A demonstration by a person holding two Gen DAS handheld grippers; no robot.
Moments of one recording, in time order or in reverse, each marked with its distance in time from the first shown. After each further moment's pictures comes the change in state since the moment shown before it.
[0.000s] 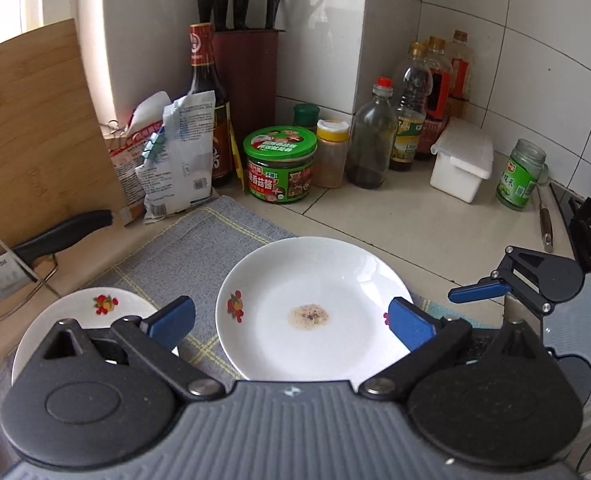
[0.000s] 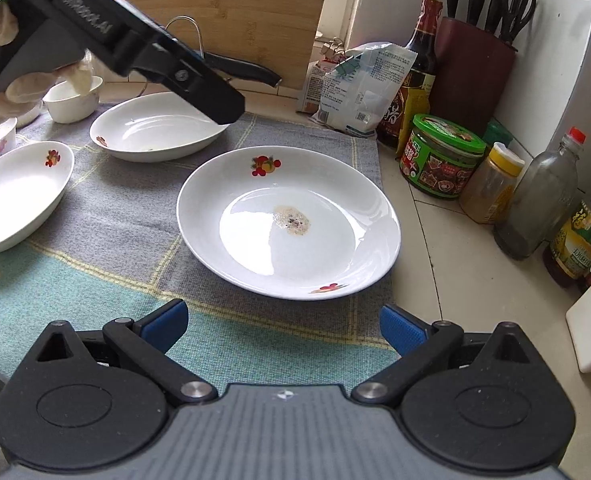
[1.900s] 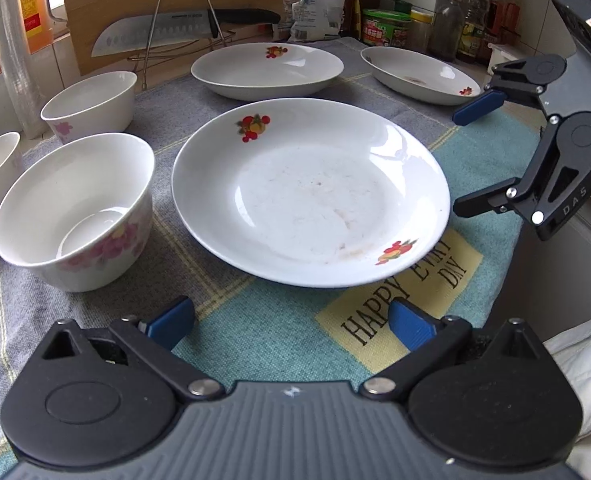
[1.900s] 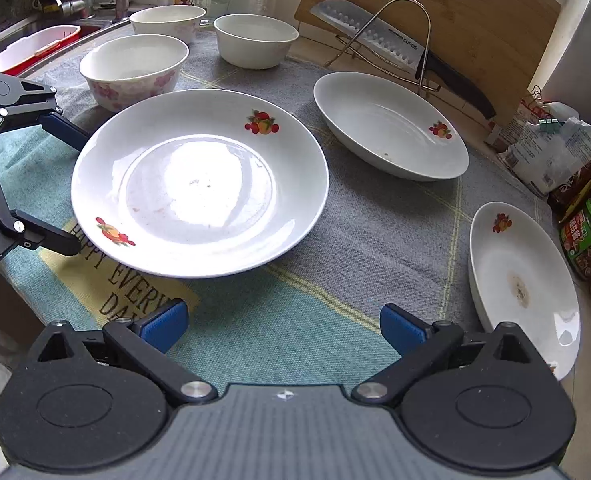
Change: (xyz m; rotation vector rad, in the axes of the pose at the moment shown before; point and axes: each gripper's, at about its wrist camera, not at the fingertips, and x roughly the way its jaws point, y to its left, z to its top) left arm -0.143 0.073 -0.240 -0.114 0.160 0.157; right arm 0.020 0.181 0.042 -0.271 0.161 0.150
